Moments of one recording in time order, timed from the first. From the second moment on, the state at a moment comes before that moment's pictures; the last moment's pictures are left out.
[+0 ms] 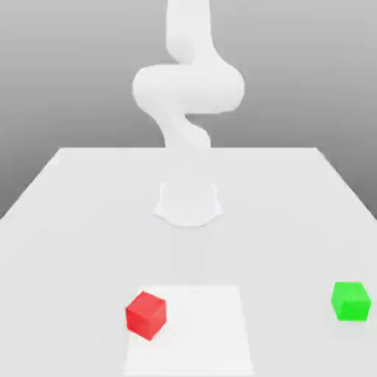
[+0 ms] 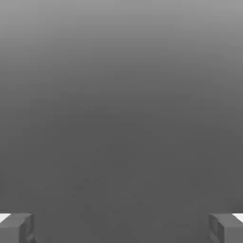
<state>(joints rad) -0.02 -0.71 0.01 -2.34 0.00 2.35 0.84</state>
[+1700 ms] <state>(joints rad) 0.27 0.08 0.24 -2.56 -0.04 2.64 1.40</state>
